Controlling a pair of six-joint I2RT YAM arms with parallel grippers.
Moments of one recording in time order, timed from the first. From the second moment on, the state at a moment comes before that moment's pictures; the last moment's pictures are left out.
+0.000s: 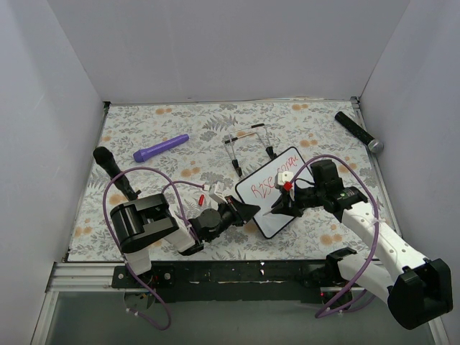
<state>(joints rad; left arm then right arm) -1.11 1.76 0.37 1.33 -0.29 -1.09 0.41 0.98 0.66 -0.52 -0.91 -0.71</state>
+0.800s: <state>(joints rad) -1.11 1.76 0.37 1.33 -0.30 -1.10 0.41 0.98 0.64 -0.52 -0.90 -0.72</state>
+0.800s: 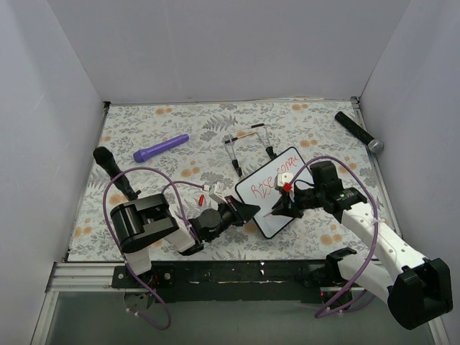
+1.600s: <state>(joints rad) -1.11 1.76 0.37 1.33 -0.30 -1.10 0.29 0.92 0.70 -0.60 -0.91 -0.77</state>
